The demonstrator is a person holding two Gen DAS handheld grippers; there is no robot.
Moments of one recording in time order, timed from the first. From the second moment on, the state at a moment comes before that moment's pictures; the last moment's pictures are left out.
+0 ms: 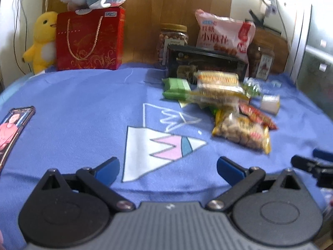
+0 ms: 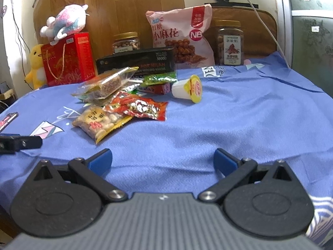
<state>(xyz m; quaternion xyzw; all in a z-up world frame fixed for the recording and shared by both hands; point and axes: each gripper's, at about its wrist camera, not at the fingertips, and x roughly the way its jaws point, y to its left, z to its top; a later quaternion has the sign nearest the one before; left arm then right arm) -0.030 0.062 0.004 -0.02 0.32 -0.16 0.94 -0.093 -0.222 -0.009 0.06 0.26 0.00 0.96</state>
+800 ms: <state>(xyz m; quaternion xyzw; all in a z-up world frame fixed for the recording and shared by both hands) 0.046 0.036 0.041 -0.08 0.33 -0.21 0.92 -0.034 -0.194 0.036 0.03 0.20 0.09 0.97</state>
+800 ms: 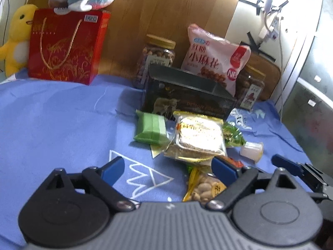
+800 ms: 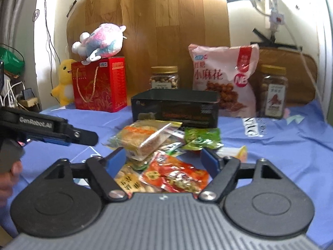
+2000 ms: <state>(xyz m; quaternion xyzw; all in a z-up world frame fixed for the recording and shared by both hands) 0.019 0.019 0.051 -0.18 0.35 -0.09 0.92 -0.004 -0.248 0.011 0.08 0.19 0.23 0.95</state>
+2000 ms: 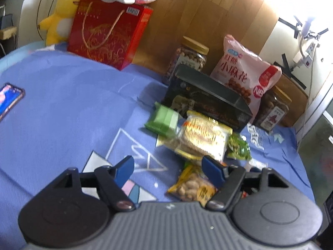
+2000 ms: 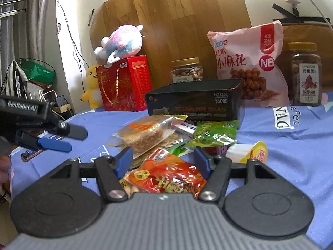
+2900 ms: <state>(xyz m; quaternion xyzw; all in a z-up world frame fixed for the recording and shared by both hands) 0.092 0.061 0.027 -0.24 0.37 -0.26 0.86 0.007 -0.183 0.028 0.07 0.26 0.21 0.94</state>
